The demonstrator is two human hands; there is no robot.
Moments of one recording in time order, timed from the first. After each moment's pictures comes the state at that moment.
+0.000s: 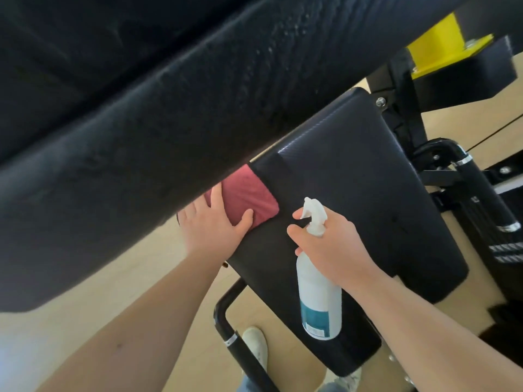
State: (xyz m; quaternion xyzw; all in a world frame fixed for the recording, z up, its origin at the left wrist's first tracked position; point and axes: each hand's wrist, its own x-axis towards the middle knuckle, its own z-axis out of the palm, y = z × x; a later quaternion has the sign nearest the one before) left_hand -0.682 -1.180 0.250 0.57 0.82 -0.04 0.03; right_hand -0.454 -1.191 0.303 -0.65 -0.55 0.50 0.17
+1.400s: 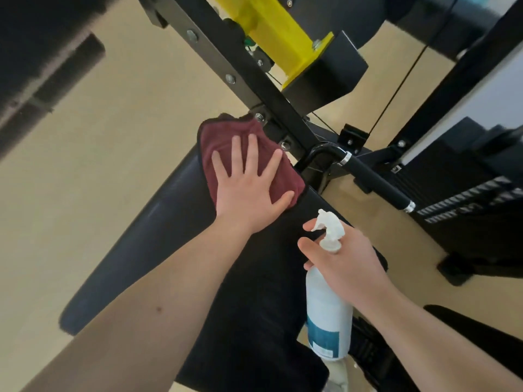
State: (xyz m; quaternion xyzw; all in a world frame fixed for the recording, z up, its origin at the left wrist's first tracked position) left_hand -0.431 -1.027 0.221 0.85 0.53 -0.08 -0.03; right_hand -0.283 -1.175 0.273 -0.74 -0.38 0.49 0.26
